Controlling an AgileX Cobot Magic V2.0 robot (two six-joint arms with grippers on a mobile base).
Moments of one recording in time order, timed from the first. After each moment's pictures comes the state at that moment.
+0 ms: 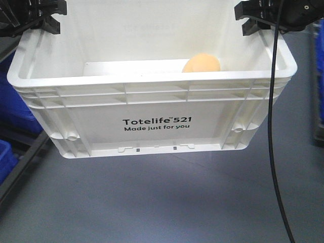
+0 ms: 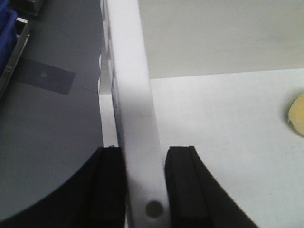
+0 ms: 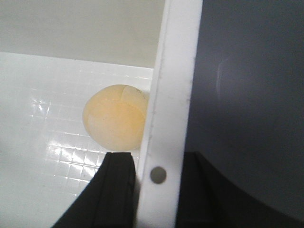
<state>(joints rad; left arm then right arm) -0.20 1.48 -1.56 -0.08 0.96 -0.15 0.22 1.57 -1.64 0.07 1.03 -0.06</state>
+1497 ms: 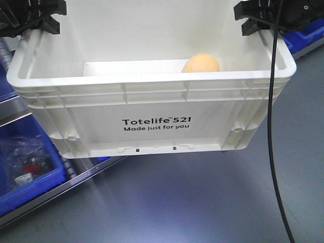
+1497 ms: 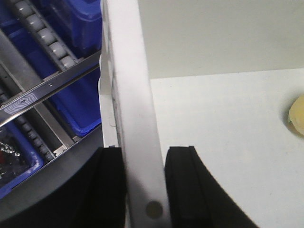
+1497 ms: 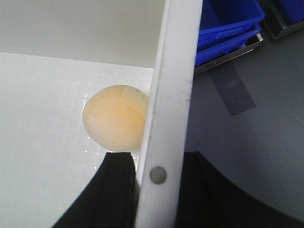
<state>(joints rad) -0.20 1.48 -1.56 -0.08 0.96 -0.15 0.22 1.57 -1.64 0.07 1.03 -0.06</state>
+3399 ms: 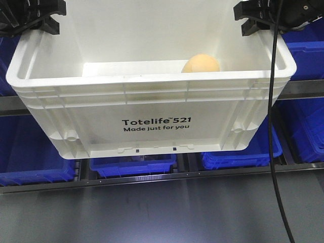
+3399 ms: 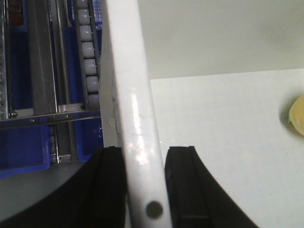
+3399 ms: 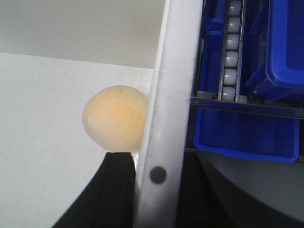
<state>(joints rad) -0.20 1.48 -1.56 -0.08 0.96 -0.15 0.22 1.57 -1.64 0.07 1.03 -0.06</state>
